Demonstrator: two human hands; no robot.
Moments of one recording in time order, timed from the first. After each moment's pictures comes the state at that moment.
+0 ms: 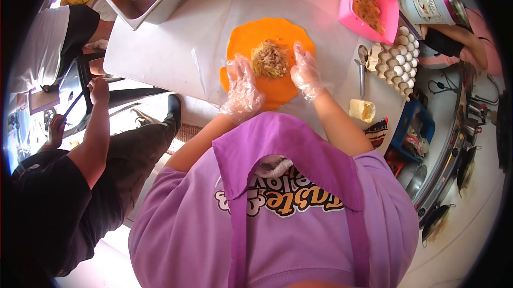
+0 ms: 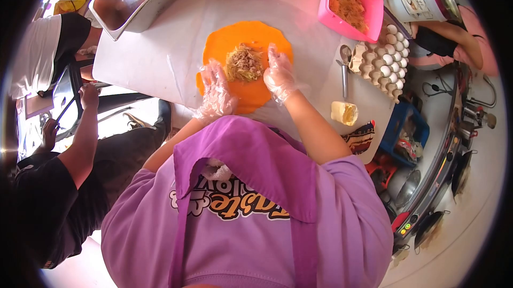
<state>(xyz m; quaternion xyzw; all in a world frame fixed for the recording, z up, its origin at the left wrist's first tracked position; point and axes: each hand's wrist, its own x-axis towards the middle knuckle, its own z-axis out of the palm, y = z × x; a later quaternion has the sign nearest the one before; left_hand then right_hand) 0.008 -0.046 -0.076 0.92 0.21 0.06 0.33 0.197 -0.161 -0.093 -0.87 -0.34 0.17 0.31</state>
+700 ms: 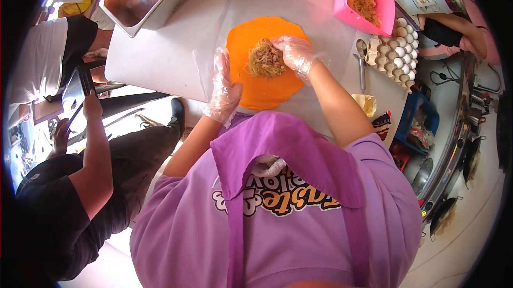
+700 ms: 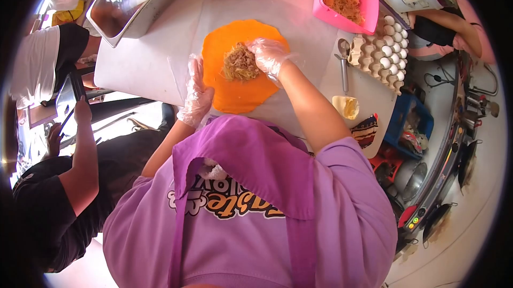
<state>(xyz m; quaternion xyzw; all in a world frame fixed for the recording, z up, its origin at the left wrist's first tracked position) -0.007 -0.012 -0.080 0.62 0.20 0.22 0.73 0.229 -0.113 -0.066 -0.85 -0.39 0.26 0.23</state>
